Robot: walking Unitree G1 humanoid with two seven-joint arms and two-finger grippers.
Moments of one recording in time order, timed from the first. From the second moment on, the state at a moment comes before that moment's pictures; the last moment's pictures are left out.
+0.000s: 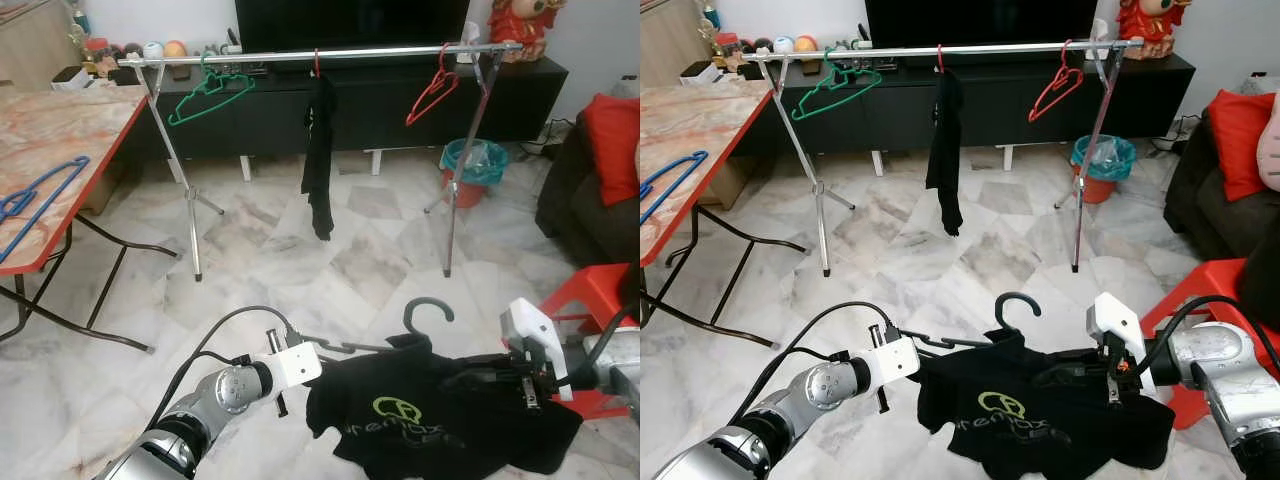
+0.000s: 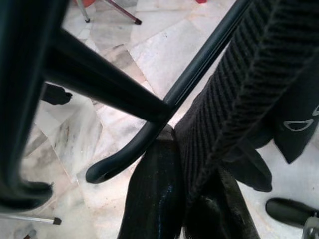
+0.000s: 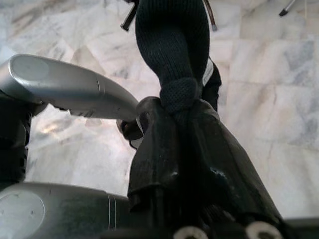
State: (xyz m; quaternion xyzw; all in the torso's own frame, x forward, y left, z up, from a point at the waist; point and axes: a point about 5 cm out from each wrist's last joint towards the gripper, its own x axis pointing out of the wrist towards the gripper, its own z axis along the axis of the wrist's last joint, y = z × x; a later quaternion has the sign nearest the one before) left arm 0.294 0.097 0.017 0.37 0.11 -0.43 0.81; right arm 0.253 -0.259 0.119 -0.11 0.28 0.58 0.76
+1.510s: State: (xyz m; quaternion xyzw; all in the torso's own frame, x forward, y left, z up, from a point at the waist) left arm 0.290 0.092 0.013 0.41 0.10 -0.44 0.79; right arm 0.245 -0.271 0.107 -0.23 0.33 0.56 0.72
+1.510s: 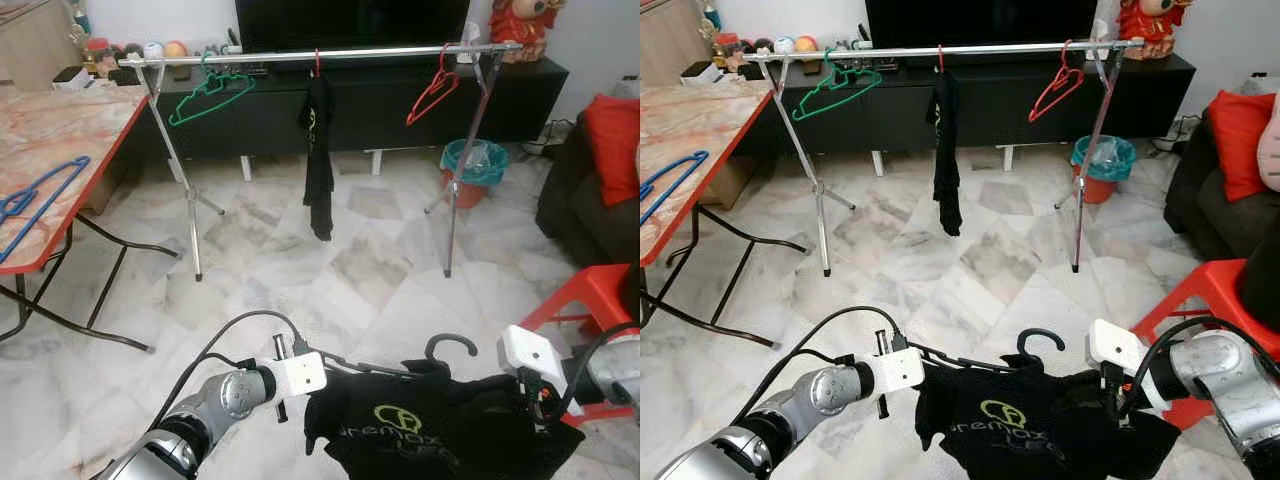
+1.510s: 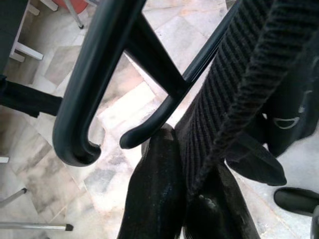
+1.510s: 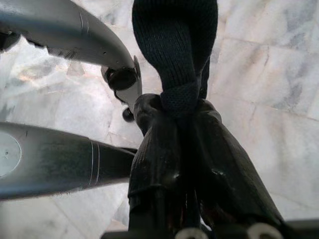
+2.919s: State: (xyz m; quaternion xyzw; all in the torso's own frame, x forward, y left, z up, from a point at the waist) left arm 0.291 0.085 0.016 0.42 0.08 -0.44 0.79; right arm 0.266 -0.284 0.107 -0.36 0.36 0.48 0.71
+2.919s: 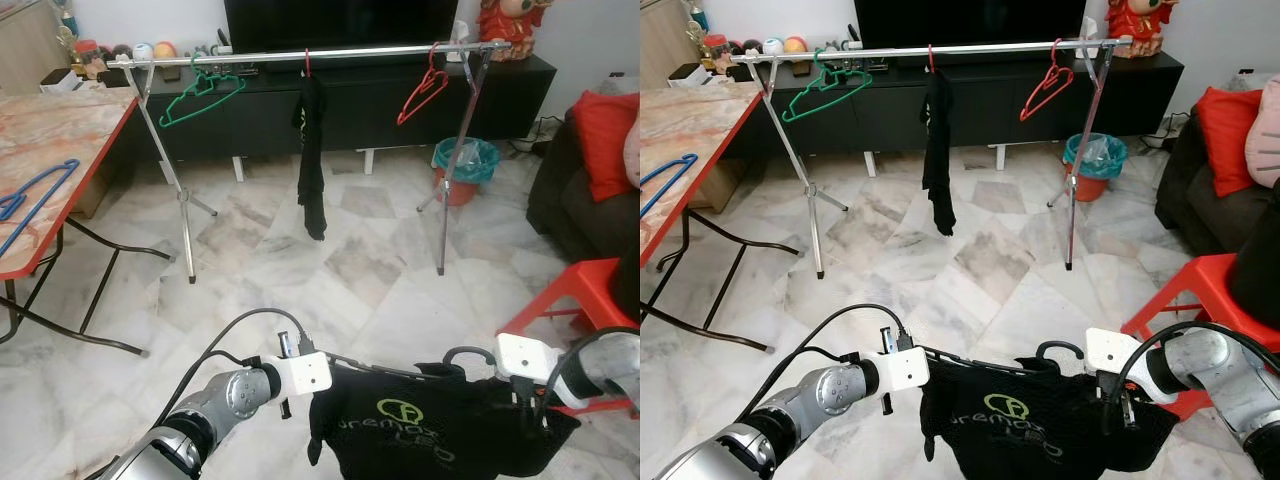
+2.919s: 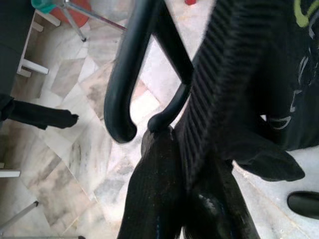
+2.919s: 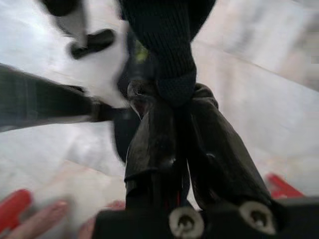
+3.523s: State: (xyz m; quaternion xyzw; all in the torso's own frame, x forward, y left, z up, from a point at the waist) left arm 0.293 0.091 0.014 0.42 0.09 -0.43 0.79; right arm 0.283 -0.276 0.107 -0.25 0.30 0.42 0.82
